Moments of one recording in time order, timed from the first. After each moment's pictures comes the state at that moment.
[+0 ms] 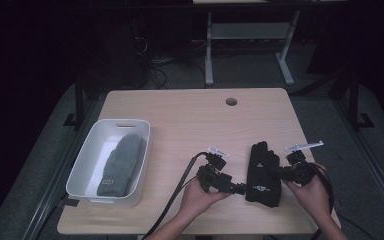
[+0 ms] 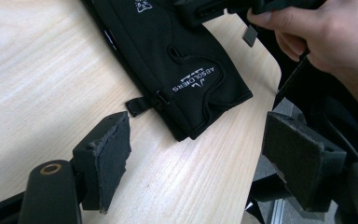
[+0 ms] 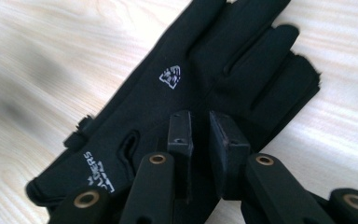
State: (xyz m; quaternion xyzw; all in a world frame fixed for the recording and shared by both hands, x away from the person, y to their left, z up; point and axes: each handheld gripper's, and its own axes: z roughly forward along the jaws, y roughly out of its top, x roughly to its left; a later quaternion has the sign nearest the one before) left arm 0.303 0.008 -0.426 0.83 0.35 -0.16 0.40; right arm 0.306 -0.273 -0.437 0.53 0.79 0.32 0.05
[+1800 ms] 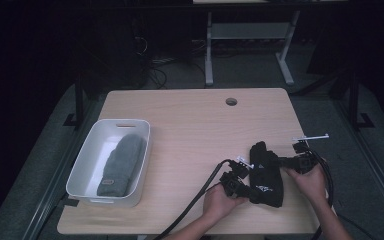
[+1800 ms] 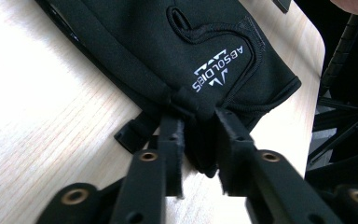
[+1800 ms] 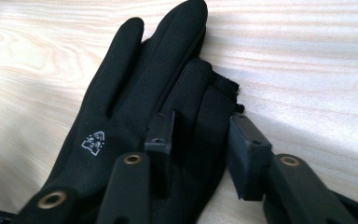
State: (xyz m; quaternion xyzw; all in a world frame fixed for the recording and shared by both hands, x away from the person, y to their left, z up) left arm 0.306 -0.055 -0.466 0.87 0.32 -0.15 0.34; right arm 0.351 -0.307 -0.464 0.58 0.73 0.36 0.00
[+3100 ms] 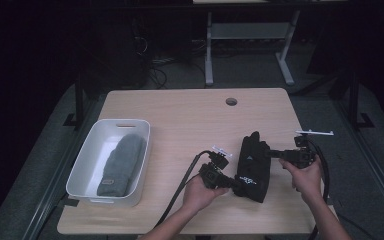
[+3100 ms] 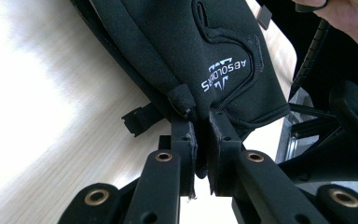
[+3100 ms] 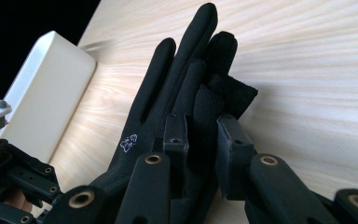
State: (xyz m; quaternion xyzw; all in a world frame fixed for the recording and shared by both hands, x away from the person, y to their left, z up) left arm 0.317 0.006 -0.433 0.85 0.33 -0.16 0.37; right arm 0.347 -0.292 -0.435 0.58 0.66 0.47 -0.08
